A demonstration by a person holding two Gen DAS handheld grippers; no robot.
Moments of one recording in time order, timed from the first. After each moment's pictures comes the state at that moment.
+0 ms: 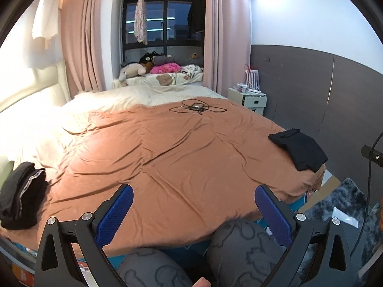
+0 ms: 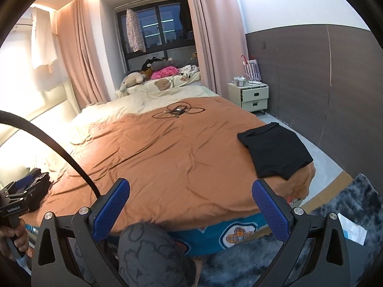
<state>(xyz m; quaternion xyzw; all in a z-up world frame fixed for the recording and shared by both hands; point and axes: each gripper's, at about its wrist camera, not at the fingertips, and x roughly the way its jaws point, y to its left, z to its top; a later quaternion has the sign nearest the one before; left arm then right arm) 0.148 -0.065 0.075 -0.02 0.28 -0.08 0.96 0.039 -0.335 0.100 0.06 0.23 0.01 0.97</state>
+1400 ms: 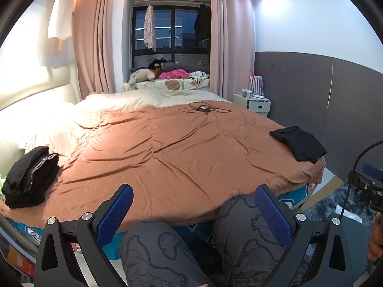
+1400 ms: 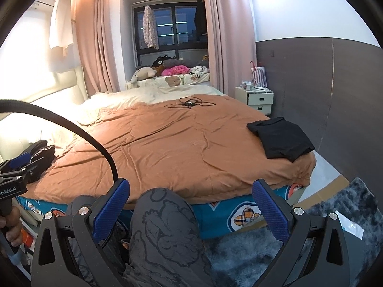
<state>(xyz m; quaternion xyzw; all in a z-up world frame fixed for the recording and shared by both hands) 0.066 -0.056 0.040 -0.03 0.26 -0.06 0.96 -0.034 -0.262 0.054 0.01 0.22 0.01 0.98</state>
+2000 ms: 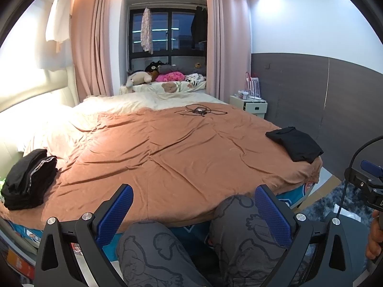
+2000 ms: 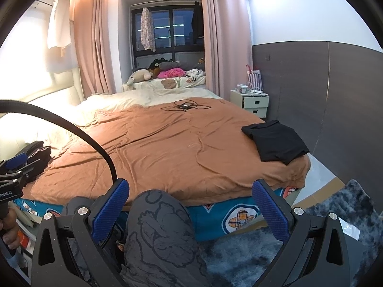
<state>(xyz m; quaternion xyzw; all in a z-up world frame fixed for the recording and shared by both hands) 0.058 -0.063 0.044 -0.02 0.25 -0.06 0.97 -0.043 -0.262 0.054 0.01 0.21 0.00 0.98</state>
